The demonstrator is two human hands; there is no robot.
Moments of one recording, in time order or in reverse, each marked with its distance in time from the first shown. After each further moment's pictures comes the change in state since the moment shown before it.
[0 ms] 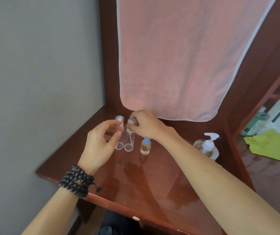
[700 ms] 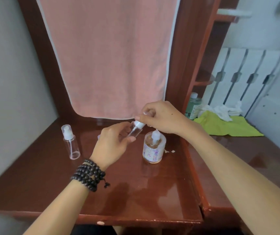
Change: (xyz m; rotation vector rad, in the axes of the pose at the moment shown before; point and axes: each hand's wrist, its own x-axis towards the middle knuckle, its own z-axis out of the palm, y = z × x) left_hand 0.004 0.094 0.126 0.061 -0.331 0.142; right_hand -0.151 0.087 -0.126 0.193 0.175 0.209
